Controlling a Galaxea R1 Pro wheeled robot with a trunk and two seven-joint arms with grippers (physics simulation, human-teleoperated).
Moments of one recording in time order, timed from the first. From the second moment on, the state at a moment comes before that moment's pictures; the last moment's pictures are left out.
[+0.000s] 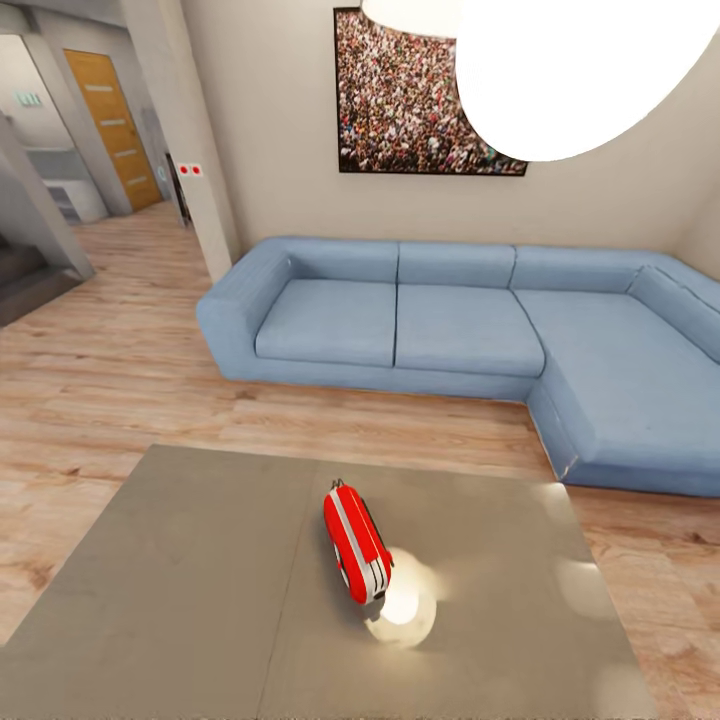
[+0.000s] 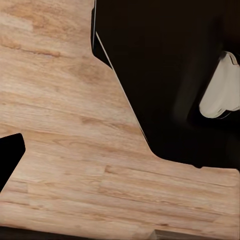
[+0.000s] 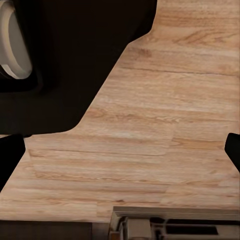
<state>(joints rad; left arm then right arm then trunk) 0.00 0.00 0.01 -0.07 0.13 -0.04 0.00 0.00 0.00 0.00 0.00 0.00 -0.04 -0.01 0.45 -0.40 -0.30</state>
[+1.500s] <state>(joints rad) 0.00 0.00 0.01 -0.07 0.13 -0.05 0.00 0.00 0.00 0.00 0.00 0.00 -0.04 -0.01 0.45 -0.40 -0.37</state>
